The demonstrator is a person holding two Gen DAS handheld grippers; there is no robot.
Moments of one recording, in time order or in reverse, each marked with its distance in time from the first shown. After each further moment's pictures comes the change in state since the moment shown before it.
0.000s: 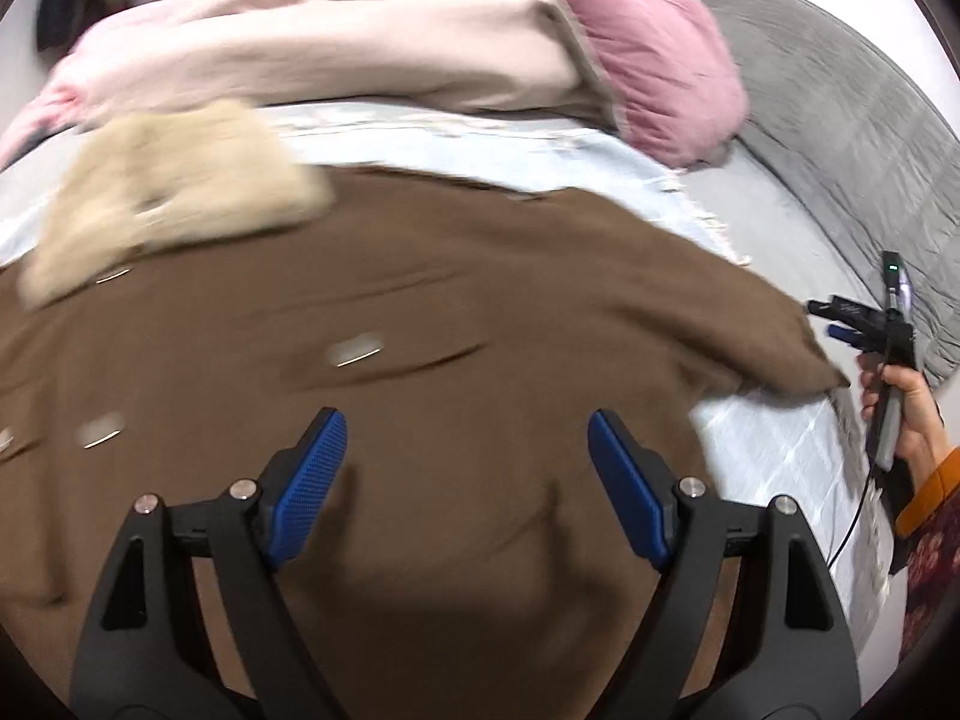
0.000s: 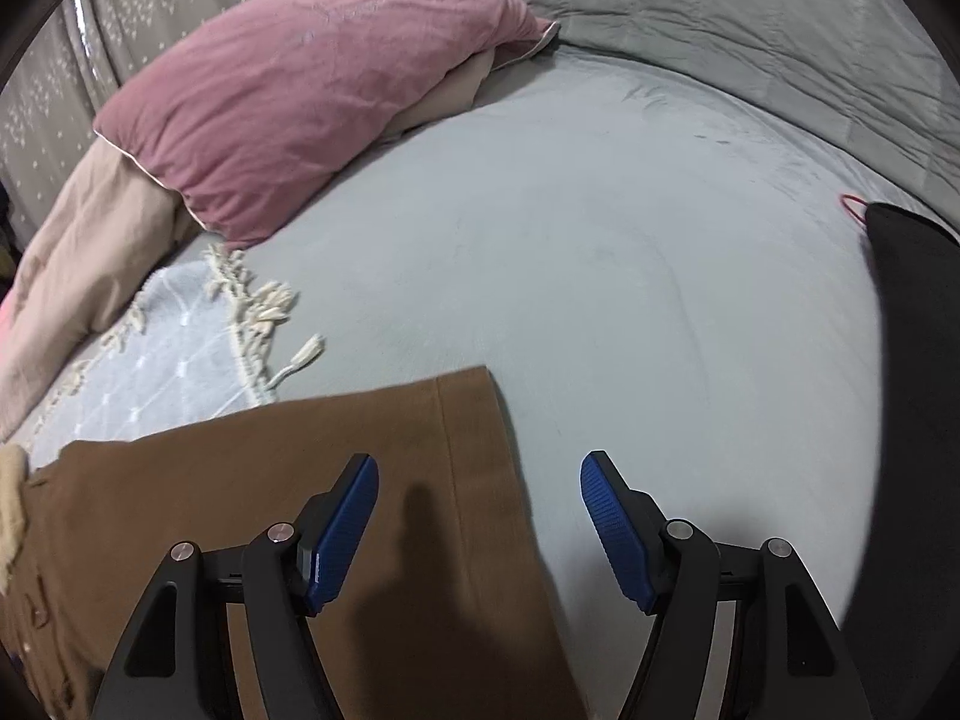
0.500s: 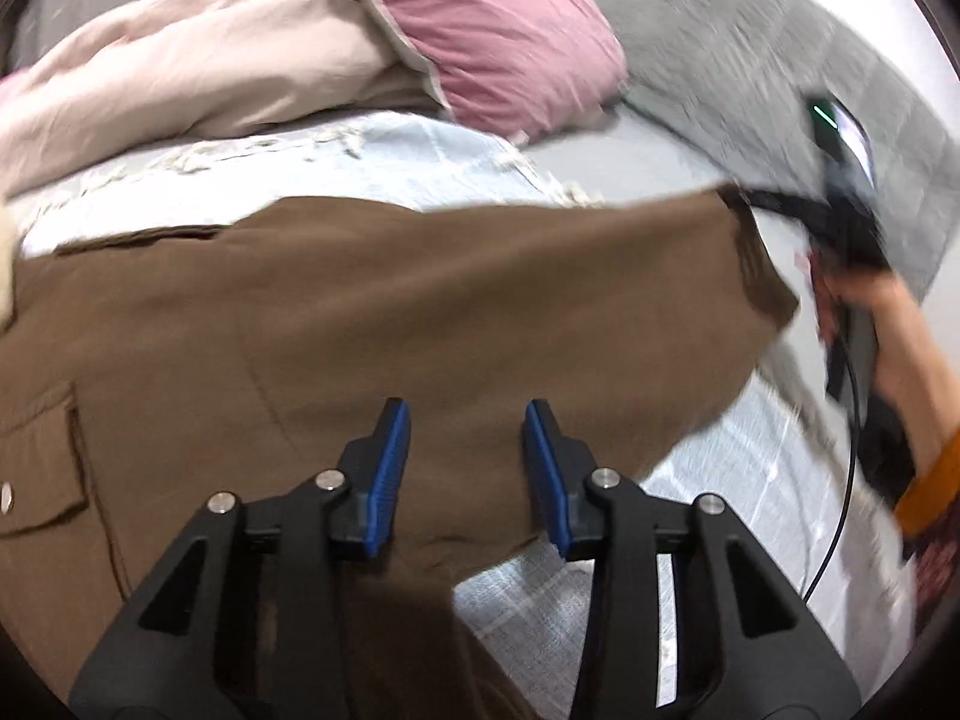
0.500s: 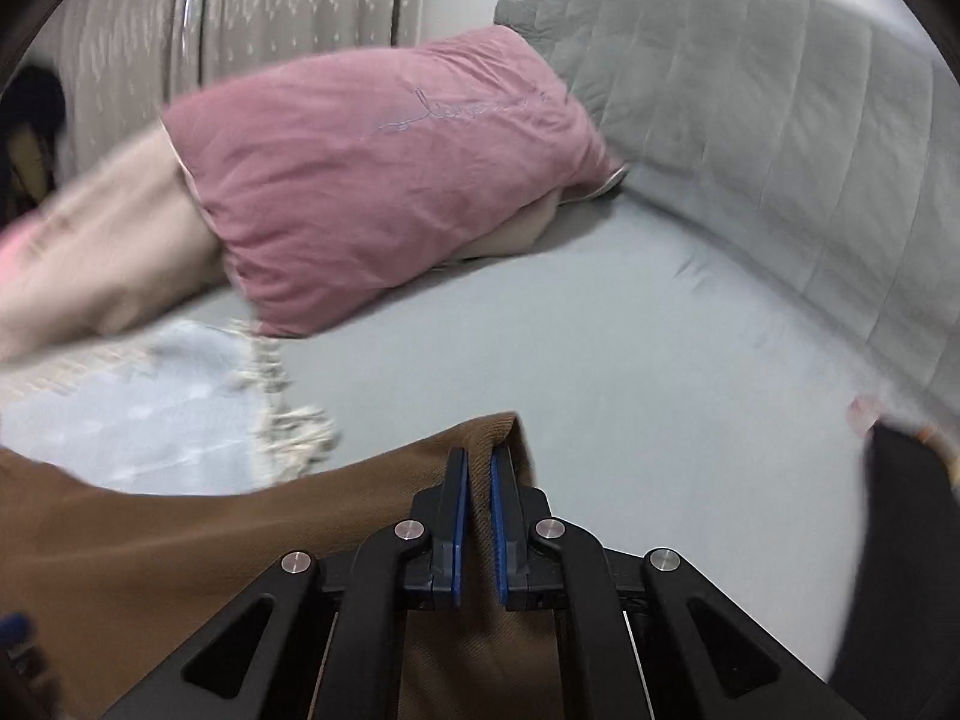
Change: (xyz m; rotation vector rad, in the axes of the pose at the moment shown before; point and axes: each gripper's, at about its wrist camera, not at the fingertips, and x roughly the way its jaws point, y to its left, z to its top) left arm 0.085 -0.123 0.013 0.230 -0.016 -0.154; right arm -0.002 0.062 0.049 -0.278 -0.271 -0.152
